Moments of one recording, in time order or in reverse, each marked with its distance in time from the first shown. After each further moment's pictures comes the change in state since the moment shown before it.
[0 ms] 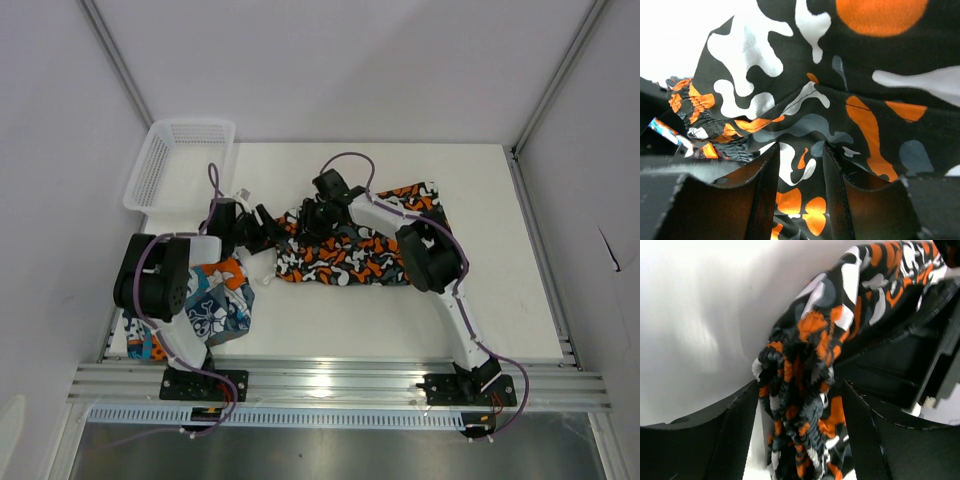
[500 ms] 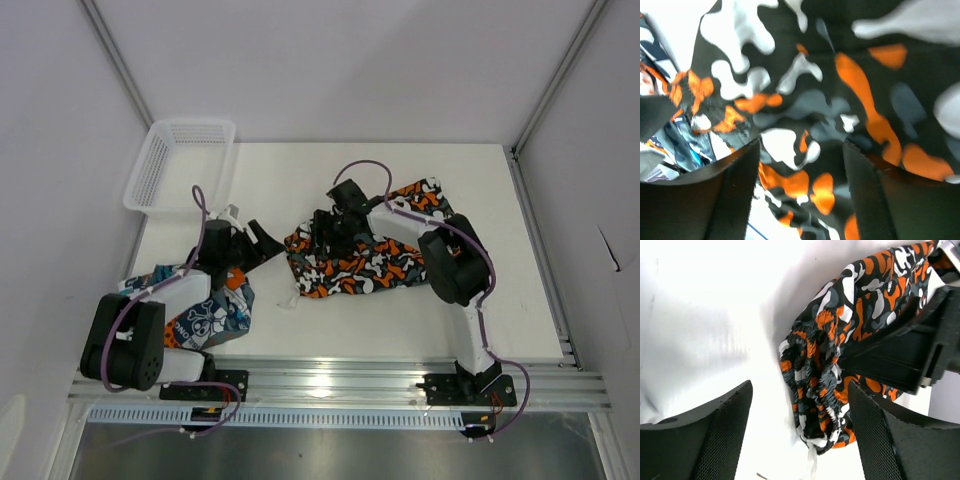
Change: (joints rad) left arm -0.079 -0.429 -0.277 -0.065 -0.200 -0.075; right arm -0.016 -0.247 -0.338 0.022 0.024 -0.101
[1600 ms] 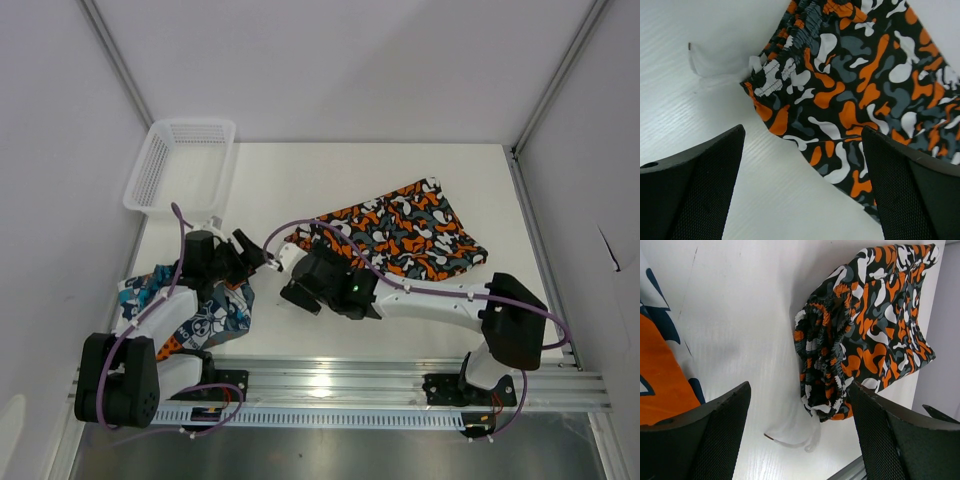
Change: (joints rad) left arm 0.106 -0.214 -0.088 -0.163 0.065 -0.029; right arm 0.545 -0.508 -0.391 0.122 0.761 -0.705
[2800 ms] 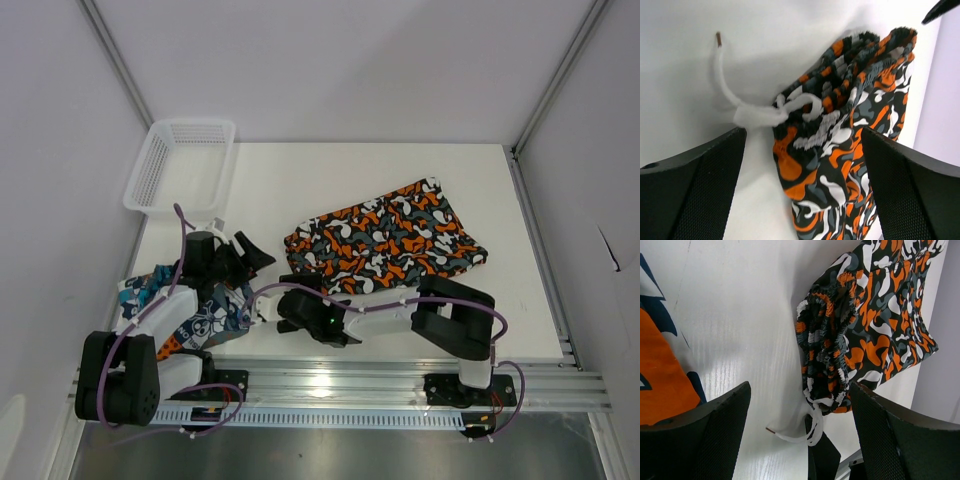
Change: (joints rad) left arm 0.002 0.010 0.001 -0.029 0.035 0.019; right arm 0.108 0.264 -0.149 0.476 0.138 -0.586
